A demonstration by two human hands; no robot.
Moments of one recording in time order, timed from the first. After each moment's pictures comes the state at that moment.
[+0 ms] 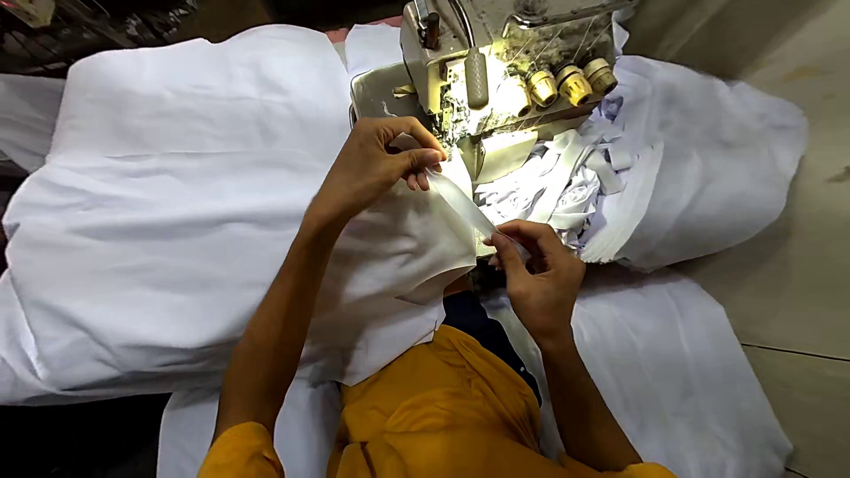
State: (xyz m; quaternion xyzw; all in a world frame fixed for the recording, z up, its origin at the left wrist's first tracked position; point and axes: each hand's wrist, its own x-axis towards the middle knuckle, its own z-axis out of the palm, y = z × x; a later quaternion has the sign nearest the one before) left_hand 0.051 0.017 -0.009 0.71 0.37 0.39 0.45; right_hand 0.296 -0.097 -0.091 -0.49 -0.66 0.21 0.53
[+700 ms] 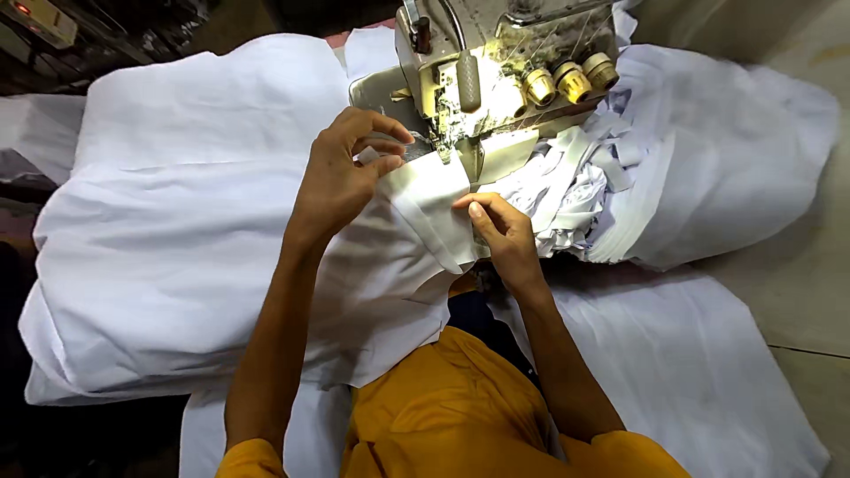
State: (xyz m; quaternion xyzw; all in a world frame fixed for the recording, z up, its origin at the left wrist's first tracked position) left_hand 0.033 0.005 -0.003 0.74 0.46 0.40 0.30; right_hand 0.280 -0.044 -0.101 -0.43 -0.62 0.43 0.49
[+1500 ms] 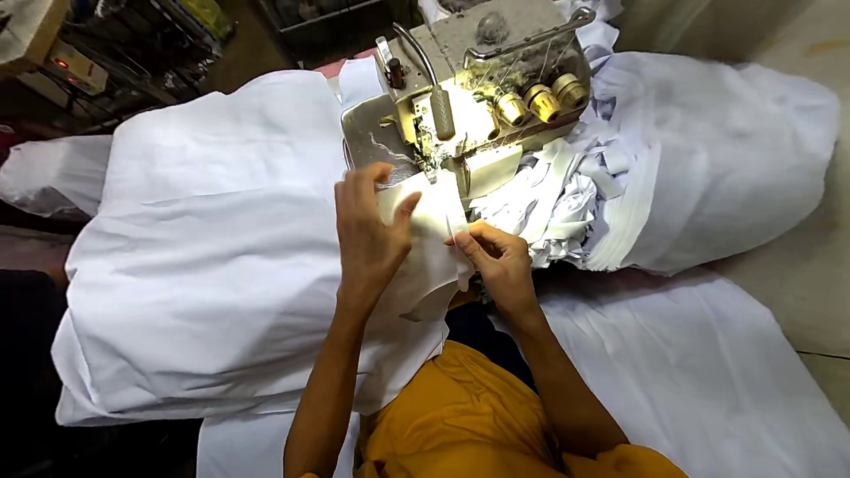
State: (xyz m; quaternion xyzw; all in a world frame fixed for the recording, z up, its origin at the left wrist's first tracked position) left_hand 0.086 -0.034 -0.038 0.72 0.57 0.40 0.05; right_hand 0.276 -0.056 -0.106 -0.45 -0.58 0.42 0.54
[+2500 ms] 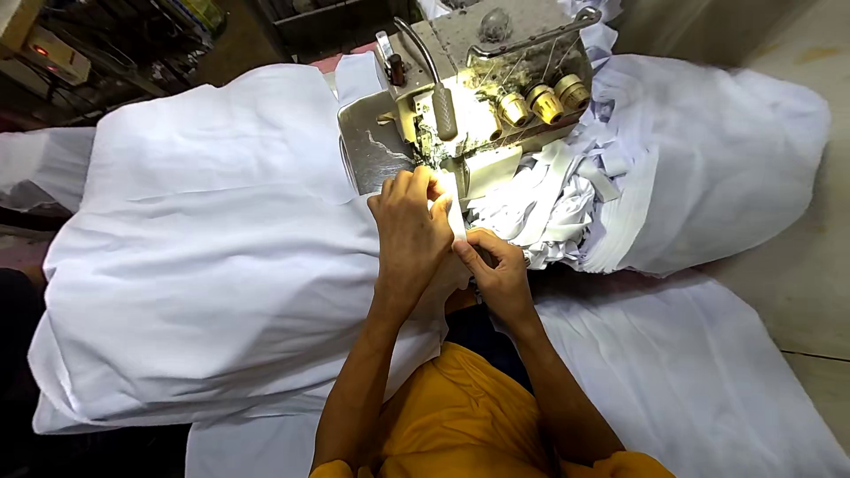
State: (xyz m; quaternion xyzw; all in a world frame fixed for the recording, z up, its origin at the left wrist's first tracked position) left_hand 0.134 -0.030 -0.035 0.72 0.62 0.31 0.06; right_hand 0.280 -0.062 -0.116 -0.47 -0.62 0.37 0.51
